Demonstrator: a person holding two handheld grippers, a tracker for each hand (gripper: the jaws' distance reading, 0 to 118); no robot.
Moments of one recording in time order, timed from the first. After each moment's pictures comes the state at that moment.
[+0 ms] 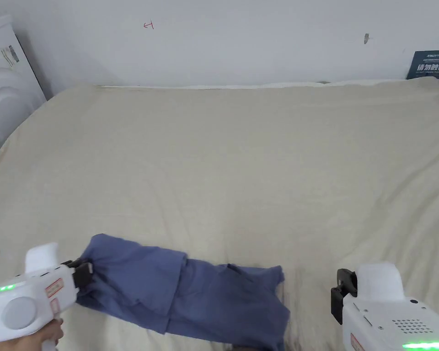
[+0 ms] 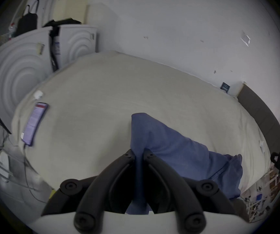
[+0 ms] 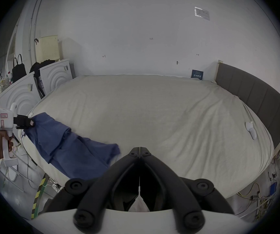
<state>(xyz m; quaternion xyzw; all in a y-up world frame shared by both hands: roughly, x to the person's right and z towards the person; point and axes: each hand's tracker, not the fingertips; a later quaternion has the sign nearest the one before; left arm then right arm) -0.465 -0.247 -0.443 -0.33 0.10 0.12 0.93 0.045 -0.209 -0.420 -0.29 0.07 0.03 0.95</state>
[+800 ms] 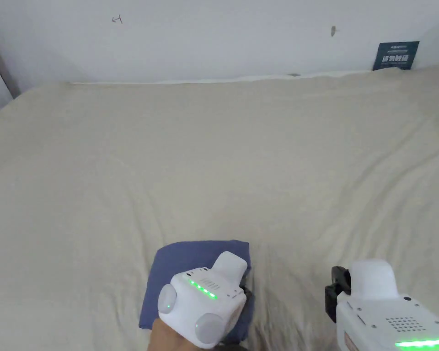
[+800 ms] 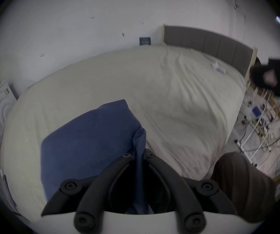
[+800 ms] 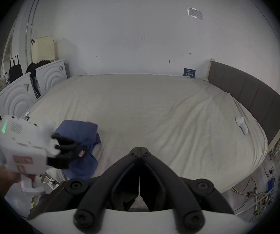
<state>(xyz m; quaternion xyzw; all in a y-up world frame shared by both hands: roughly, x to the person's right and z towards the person) -0.135 -0.301 -0.482 -0.39 -0.21 -0.13 0.89 0.089 -0.211 -0.394 -0.29 0.04 0.03 0.95</state>
